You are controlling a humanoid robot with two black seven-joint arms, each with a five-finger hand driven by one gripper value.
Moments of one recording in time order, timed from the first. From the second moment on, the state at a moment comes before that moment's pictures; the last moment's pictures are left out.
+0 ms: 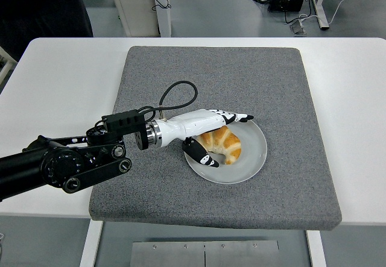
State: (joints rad) left arm -0.96 0.28 -0.15 -1.19 1.40 0.09 -0.28; right arm -0.09 0.00 0.02 0.12 -0.10 0.03 0.41
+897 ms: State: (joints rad) left arm -0.91 0.25 -0.43 -1.13 0.68 0.20 -0.32; right arm -0.09 0.00 0.02 0.12 -0.10 0.03 0.41
